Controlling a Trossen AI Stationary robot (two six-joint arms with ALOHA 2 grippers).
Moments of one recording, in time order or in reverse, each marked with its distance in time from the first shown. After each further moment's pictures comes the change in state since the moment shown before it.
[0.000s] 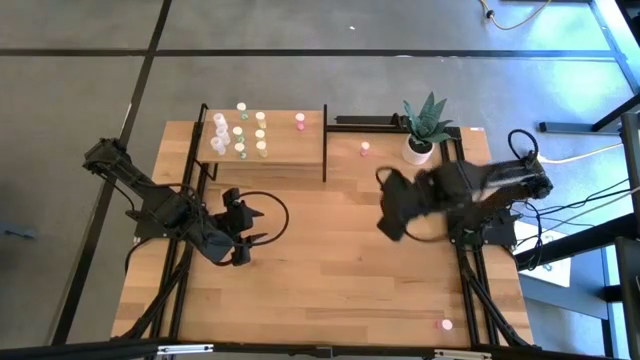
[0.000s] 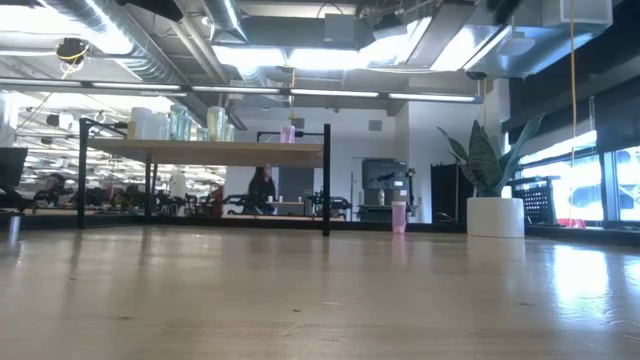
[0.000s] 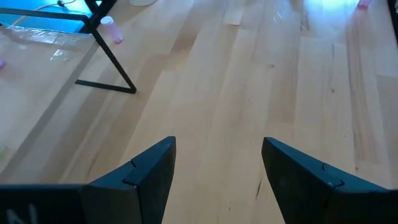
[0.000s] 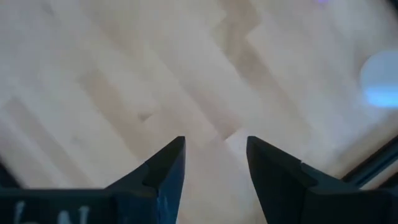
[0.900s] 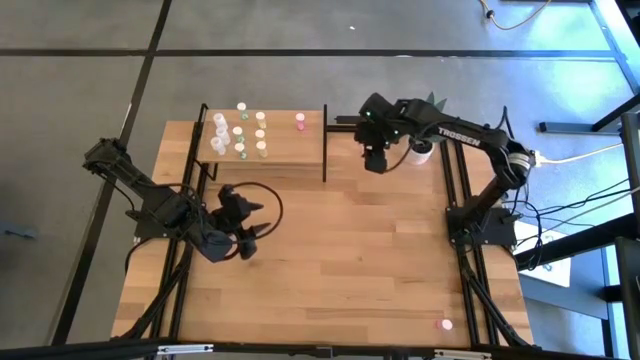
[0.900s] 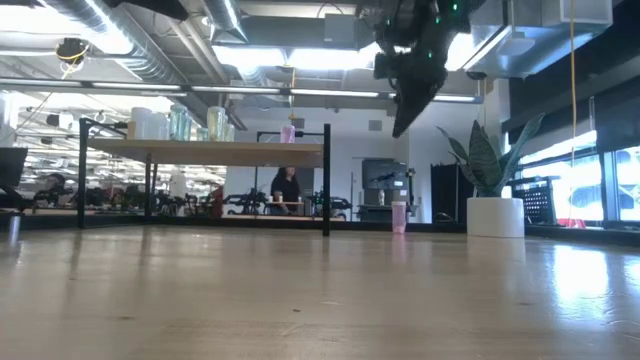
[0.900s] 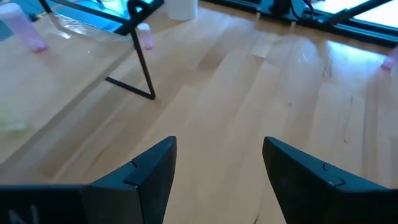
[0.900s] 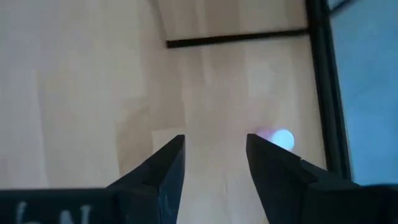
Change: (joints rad) left arm 0.000 0.000 0.000 0.008 -0.130 -0.207; right arm -0.809 0.126 -0.226 0.567 -0.354 -1.354
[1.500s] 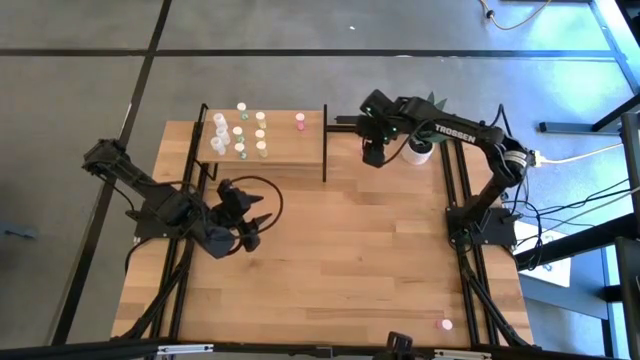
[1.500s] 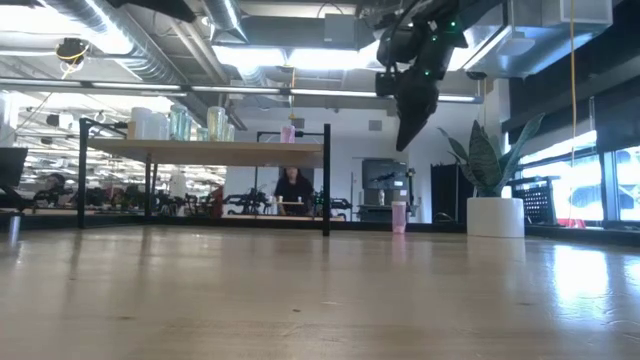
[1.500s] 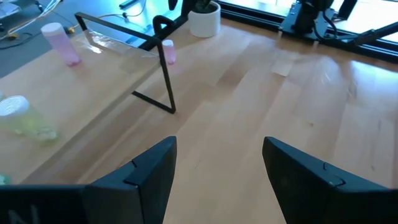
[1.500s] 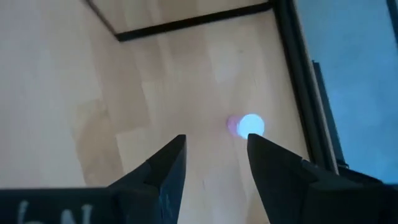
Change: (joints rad) left arm 0.029 0.000 0.000 0.000 -0.084 -0.005; right arm -0.072 0.027 -0.039 0.065 0.057 0.050
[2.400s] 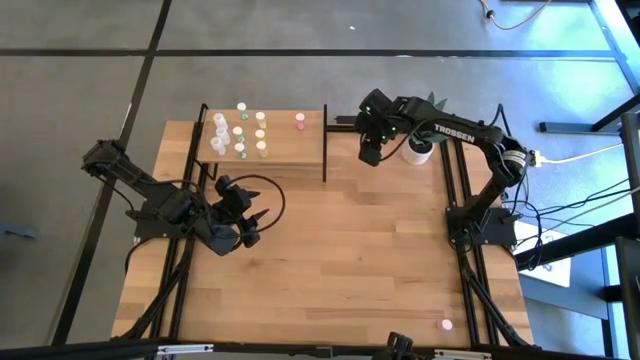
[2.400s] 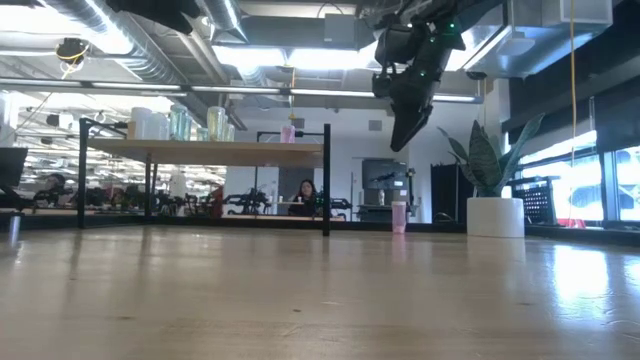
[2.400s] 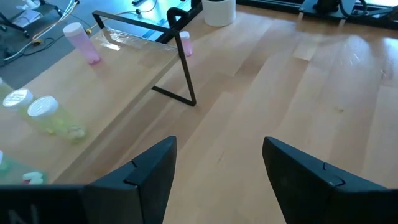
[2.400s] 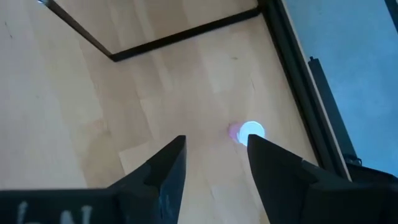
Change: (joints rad) left arm 0.034 0.000 0.000 -0.082 0.002 0.032; right arm 0.000 0.010 0.000 0.041 0.004 0.106
